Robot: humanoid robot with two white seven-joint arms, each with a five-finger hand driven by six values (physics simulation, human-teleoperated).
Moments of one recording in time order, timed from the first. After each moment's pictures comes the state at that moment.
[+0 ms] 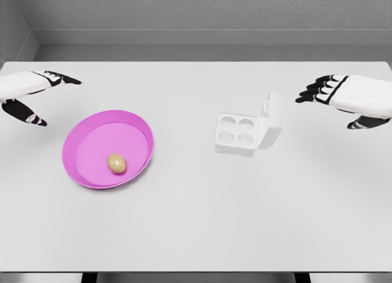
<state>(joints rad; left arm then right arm) -0.68 0.91 -0.59 -1.13 -0.13 -0.61 -0.55 -0.44 -1.00 0.31 -1.64 0.35 -0.61 0.61</state>
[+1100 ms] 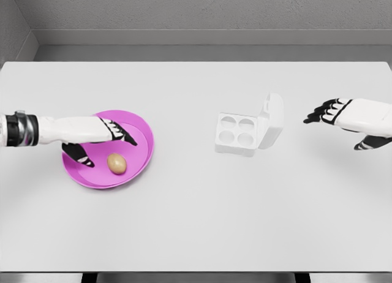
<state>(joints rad) -0.72 0.88 -0.89 -1.39 -0.19 -0.61 -0.58 -0.36 -1.02 0.32 -1.59 0.35 -0.61 0.61</state>
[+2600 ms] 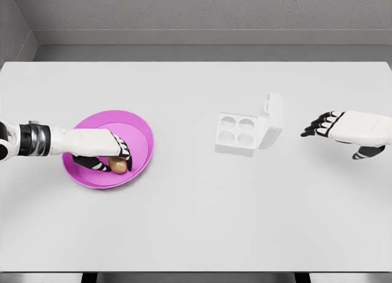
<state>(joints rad) -0.72 0.87 -0.94 -1.43 -0.24 -0.61 -0.58 -0.39 -1.01 0.40 -1.56 0.44 -0.61 0.61</state>
